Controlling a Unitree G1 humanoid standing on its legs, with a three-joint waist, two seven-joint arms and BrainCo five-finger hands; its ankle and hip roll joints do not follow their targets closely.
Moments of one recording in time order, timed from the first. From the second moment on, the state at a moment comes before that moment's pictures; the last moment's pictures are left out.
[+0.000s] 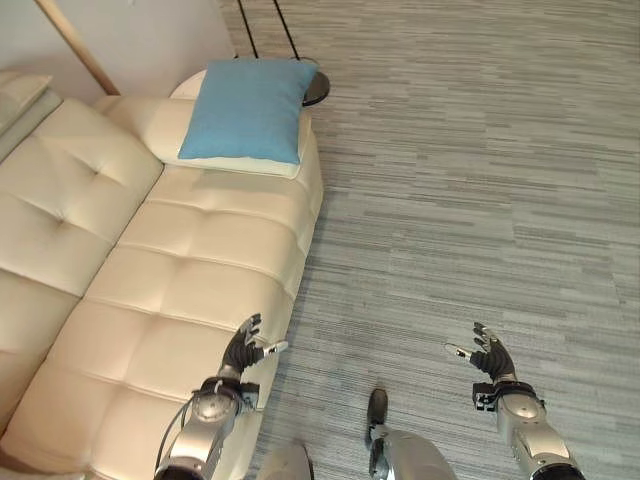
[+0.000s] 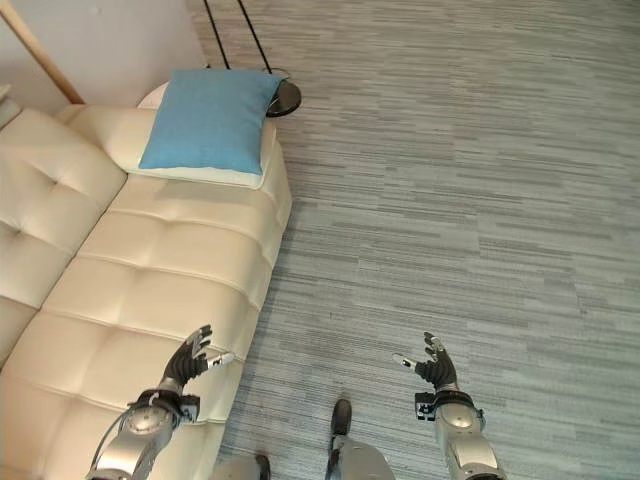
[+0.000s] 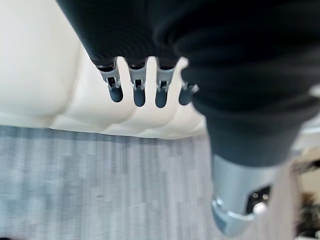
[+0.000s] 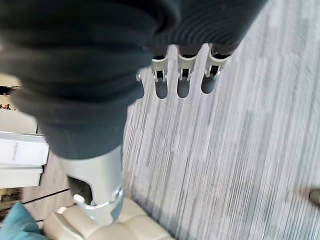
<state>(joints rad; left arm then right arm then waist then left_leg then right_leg) 0.08 0.33 -0.15 0.32 -0.18 0.00 0.10 0.03 -0.33 0.06 0.46 0.22 0.01 -0.16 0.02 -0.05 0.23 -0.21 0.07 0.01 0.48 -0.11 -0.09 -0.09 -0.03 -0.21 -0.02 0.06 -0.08</state>
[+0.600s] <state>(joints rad) 0.09 0.34 -0.15 0.36 -0.18 0.01 0.09 0.09 -0.31 0.07 0.46 0.19 0.01 -0.15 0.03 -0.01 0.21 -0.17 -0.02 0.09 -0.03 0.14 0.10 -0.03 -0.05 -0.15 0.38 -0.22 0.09</state>
